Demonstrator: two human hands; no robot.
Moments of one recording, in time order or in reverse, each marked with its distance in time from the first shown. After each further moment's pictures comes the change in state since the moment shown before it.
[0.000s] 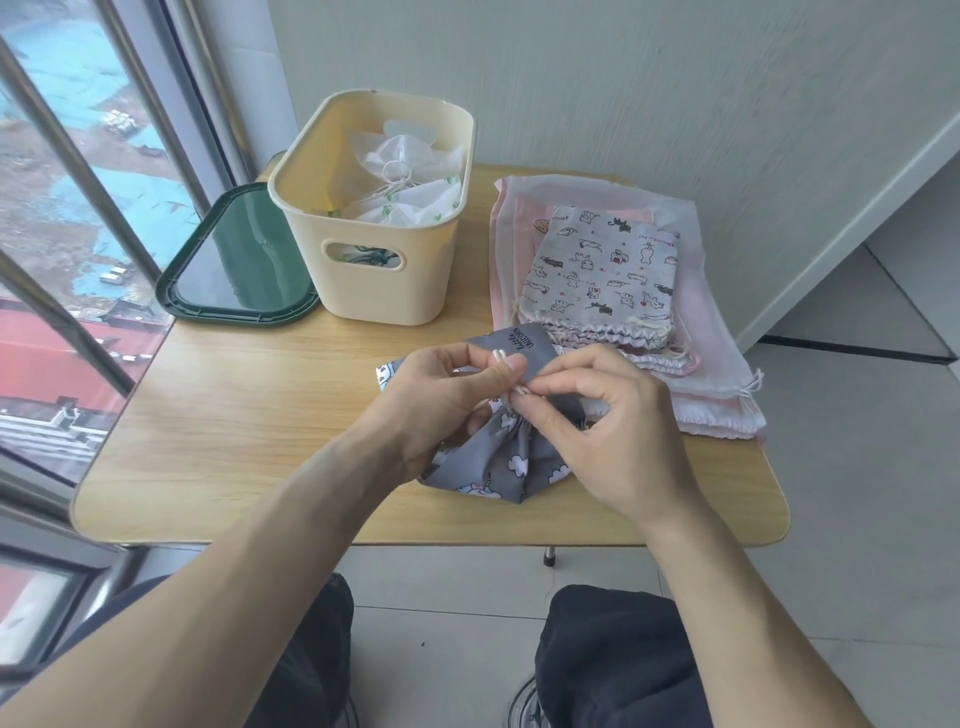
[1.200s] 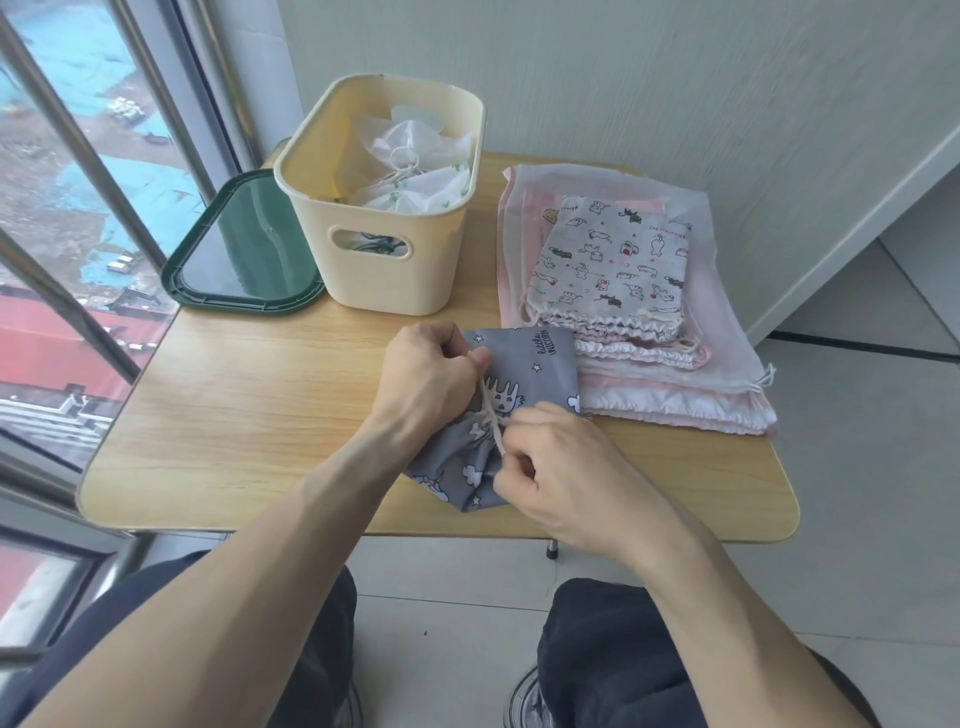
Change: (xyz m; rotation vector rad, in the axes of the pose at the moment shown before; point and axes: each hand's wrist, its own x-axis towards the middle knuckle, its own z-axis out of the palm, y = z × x) left_hand 0.029 -0.013 -0.010 0.581 0.444 0.127; right_hand -0.012 -0.017 0.017 -0.353 -0.632 -0.006
